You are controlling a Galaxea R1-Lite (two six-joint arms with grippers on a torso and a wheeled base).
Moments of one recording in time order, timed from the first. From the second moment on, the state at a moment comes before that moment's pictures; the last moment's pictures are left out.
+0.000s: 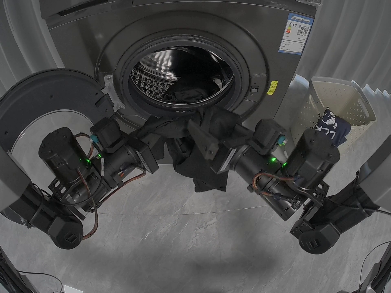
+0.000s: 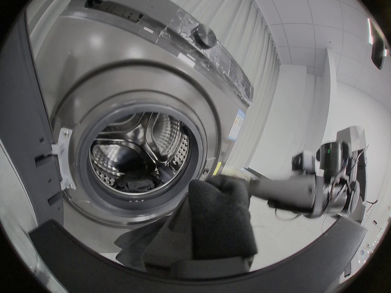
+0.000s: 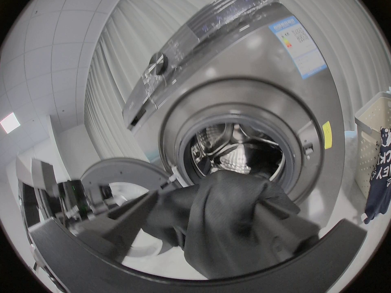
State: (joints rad) left arm -0.50 1.83 -0.60 -1.52 -0.21 -0.11; right arm 0.81 1.96 -0.82 -1.45 -0.15 0.20
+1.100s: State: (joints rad) left arm -0.51 1.78 -0.78 -1.54 -0.07 -0.11; right arm 0.77 2.15 -0.53 -1.48 -0.15 0.17
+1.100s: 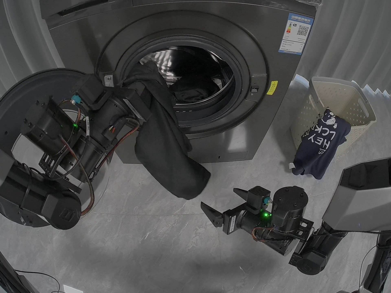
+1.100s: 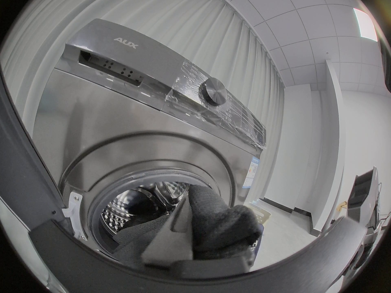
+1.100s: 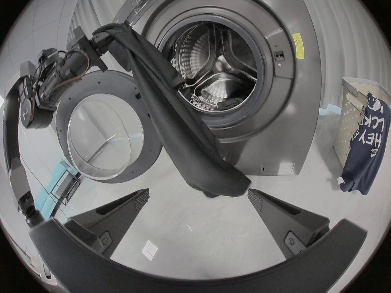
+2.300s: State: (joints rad) left arm -0.55 1.71 -0.77 -1.54 -0.08 -0.11; right arm 0.66 2.25 -0.97 -1.48 -0.15 0.17
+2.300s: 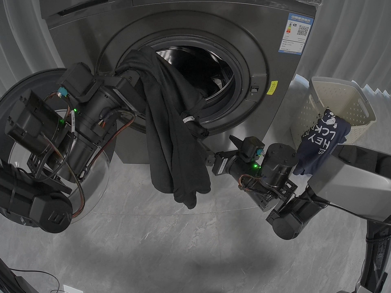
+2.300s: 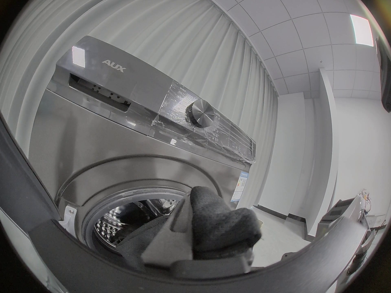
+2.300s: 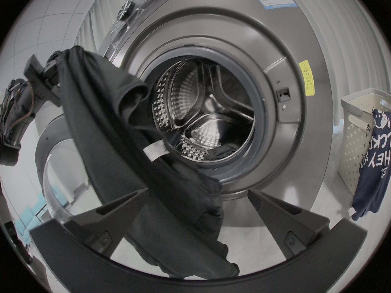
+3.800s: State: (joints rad) left arm -0.58 1.70 -0.75 -1.54 -0.09 -0.11; right arm 0.62 2.18 -0.89 -1.53 -0.01 0.16
